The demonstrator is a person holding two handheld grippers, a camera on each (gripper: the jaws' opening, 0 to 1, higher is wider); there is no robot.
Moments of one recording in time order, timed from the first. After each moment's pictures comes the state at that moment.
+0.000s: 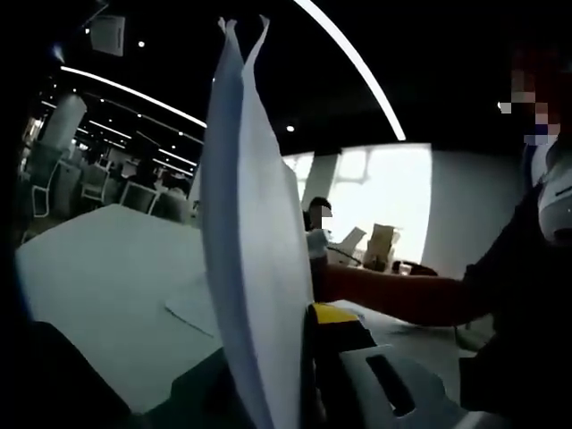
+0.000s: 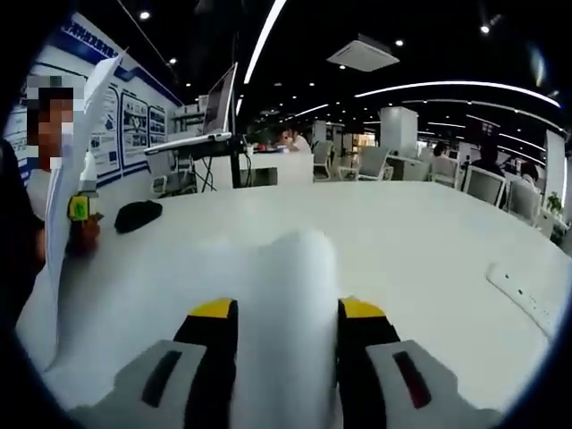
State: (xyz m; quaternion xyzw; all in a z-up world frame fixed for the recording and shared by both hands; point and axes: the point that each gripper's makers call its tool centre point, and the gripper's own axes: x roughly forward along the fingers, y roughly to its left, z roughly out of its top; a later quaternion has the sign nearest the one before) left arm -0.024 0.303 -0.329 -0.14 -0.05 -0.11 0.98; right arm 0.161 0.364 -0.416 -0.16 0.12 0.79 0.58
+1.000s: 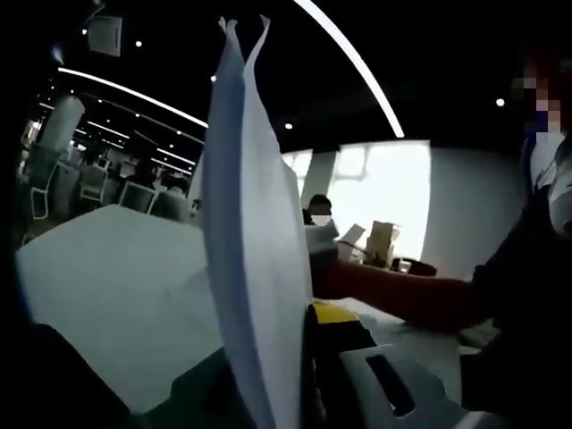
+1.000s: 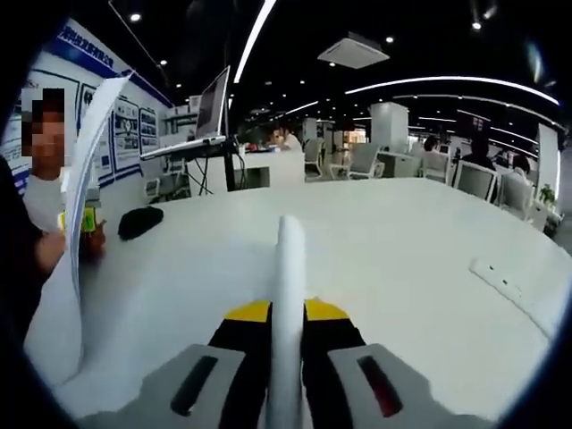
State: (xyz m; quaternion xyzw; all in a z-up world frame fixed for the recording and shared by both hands) left arm -0.023 0.301 -0.329 -0.14 -0.04 -0.12 0.98; right arm 0.162 0.334 -0.398 -0.15 0.13 0.77 0.60
